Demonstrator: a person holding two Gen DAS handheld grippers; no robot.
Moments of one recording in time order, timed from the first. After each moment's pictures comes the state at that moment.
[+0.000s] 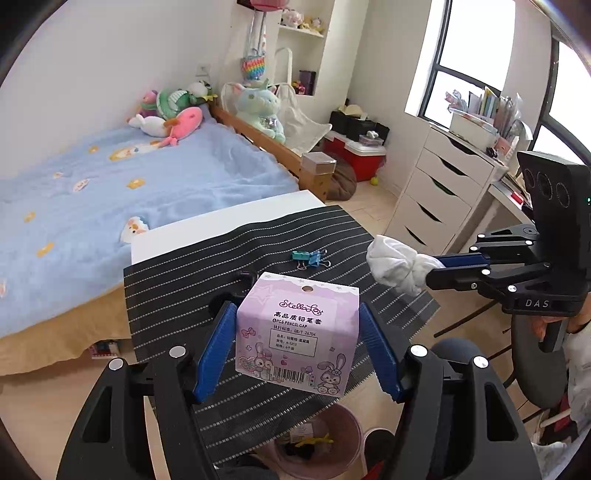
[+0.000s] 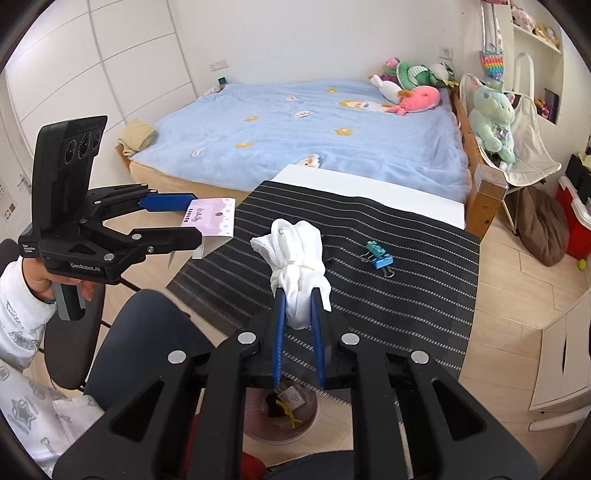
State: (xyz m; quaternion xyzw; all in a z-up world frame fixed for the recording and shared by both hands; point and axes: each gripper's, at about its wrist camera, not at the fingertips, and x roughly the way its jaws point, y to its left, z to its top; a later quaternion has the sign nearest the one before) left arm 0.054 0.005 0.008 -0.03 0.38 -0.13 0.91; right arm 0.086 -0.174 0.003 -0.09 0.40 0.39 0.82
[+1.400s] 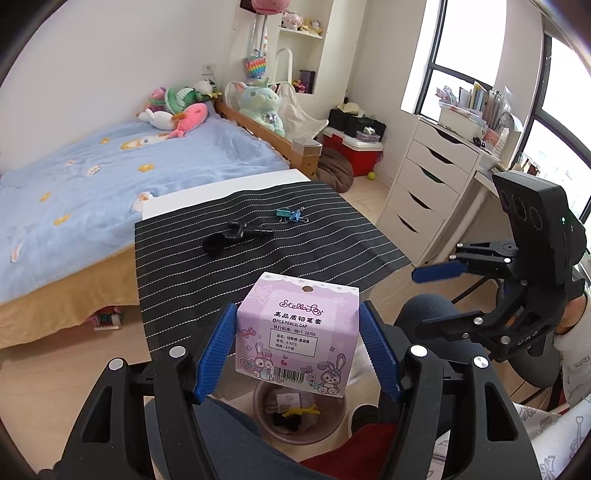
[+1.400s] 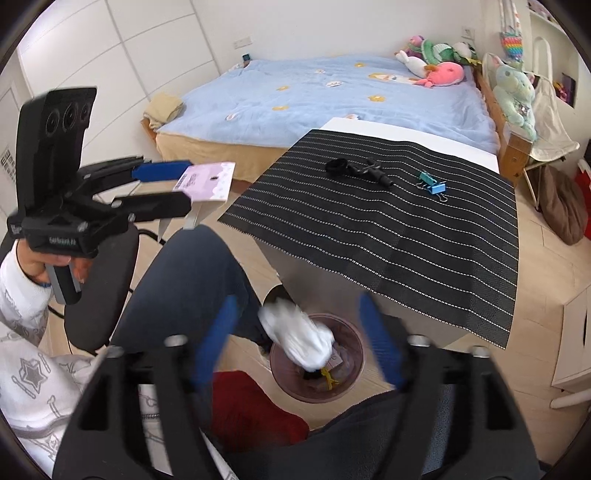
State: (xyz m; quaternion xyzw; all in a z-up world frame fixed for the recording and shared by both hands) left arm -0.044 -0.010 0.000 -0.03 0.39 -0.12 0.91; right arm -0.009 -0.177 -0.034 -0.08 0.44 0.42 0.79
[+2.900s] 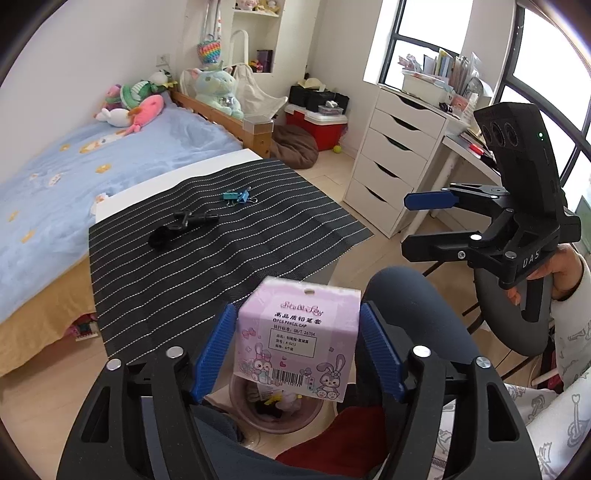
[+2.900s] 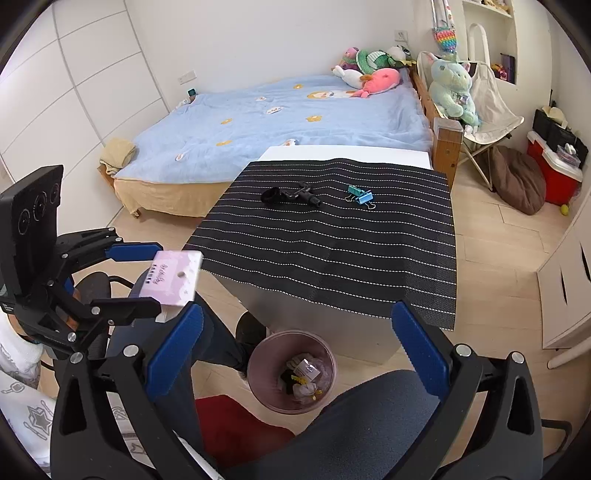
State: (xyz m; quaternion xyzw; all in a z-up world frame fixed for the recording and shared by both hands) left arm -0.034 -0.054 -0.012 0.00 0.42 -0.18 0.89; right arm 0.007 -0.224 -0.013 -0.03 0.42 0.33 0.84
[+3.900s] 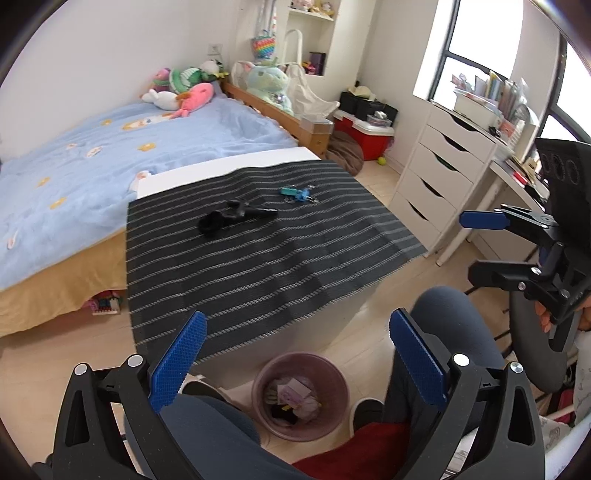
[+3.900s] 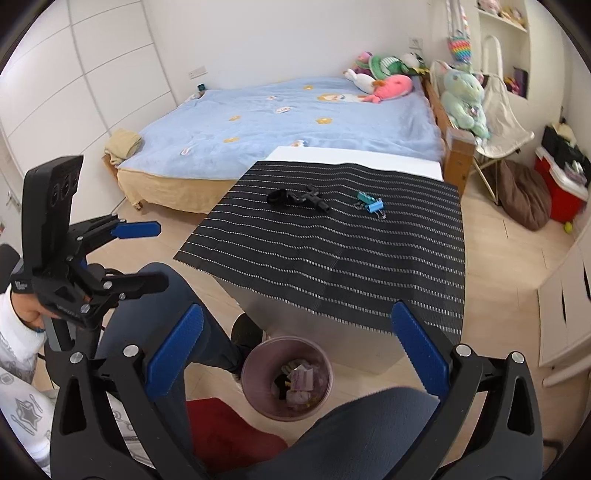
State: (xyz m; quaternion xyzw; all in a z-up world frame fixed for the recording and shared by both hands) left arm -0.016 -0.014 -0.029 -0.04 0.42 -0.09 0.90; right arm 0.014 -0.206 -0.017 -0.06 0.41 0.35 0.84
